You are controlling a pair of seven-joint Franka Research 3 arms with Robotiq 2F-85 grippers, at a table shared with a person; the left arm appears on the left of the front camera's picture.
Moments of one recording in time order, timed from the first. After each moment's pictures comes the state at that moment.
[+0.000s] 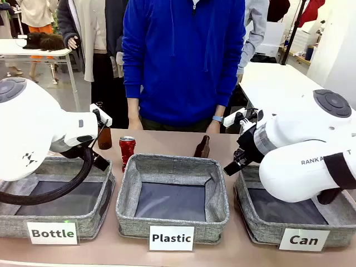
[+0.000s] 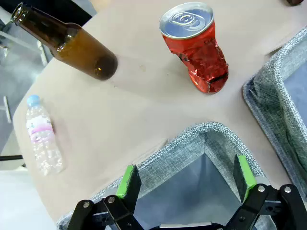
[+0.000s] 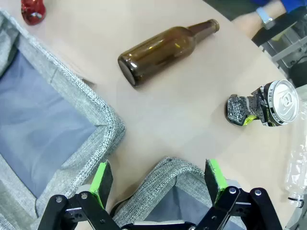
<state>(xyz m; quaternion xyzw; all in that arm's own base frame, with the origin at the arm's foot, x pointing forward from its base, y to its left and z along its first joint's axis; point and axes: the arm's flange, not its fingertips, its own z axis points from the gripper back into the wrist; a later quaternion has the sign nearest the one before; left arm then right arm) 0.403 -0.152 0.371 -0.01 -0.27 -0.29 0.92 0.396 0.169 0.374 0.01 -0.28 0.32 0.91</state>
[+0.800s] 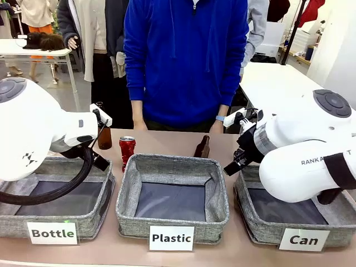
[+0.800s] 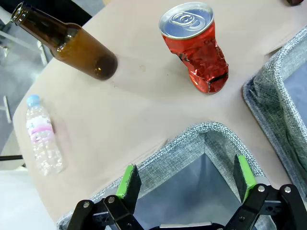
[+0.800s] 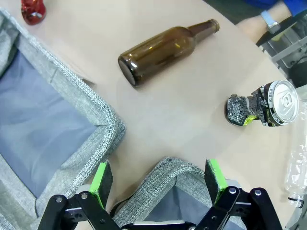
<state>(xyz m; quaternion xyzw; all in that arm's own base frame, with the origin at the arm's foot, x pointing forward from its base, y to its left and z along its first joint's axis) 0.403 -0.152 0.371 -0.01 -0.27 -0.29 0.92 0.395 0.169 0.374 0.01 -0.28 0.32 0.91</state>
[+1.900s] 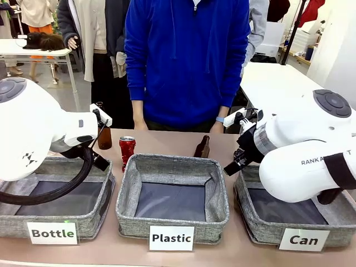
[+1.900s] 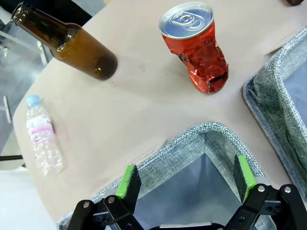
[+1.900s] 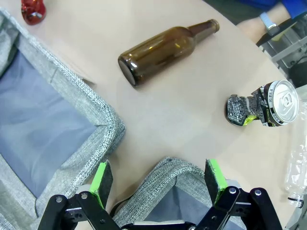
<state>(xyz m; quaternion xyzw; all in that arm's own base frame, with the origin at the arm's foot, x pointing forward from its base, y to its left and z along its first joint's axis) 0.403 -0.152 0.371 -0.01 -0.27 -0.29 0.92 0.395 0.169 0.374 0.01 -0.28 0.32 0.91</state>
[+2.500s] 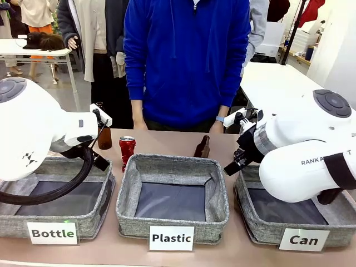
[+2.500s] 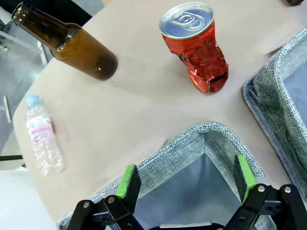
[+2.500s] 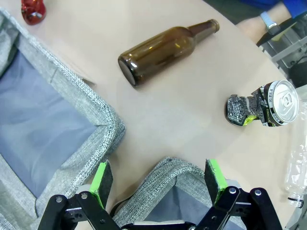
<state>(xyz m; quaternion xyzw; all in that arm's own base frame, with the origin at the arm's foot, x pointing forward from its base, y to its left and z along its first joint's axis) 0.403 -0.152 0.371 -0.01 -0.27 -0.29 0.92 0.395 0.169 0.374 0.01 -0.28 0.32 0.91</state>
